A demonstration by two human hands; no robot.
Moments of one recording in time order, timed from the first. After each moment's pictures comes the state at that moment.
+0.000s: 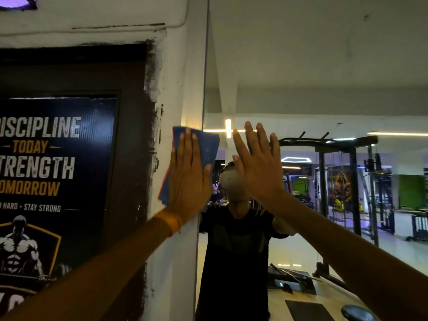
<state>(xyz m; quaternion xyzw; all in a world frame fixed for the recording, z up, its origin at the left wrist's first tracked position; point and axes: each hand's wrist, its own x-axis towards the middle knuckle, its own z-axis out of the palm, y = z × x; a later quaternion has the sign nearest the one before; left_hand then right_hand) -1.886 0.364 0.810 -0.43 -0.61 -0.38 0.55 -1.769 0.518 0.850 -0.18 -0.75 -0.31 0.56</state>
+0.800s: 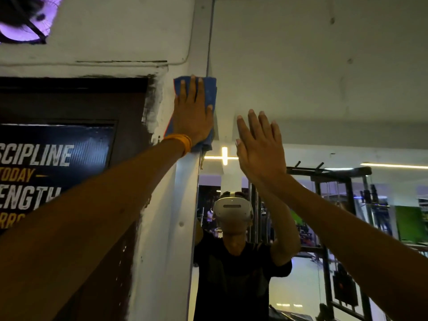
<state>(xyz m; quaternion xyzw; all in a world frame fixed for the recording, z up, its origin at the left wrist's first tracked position) -1.899 0.368 1.037 -0.38 -0.65 -0.33 0.57 -1.766 0.518 0.962 -0.16 -0.72 -0.30 0.60</state>
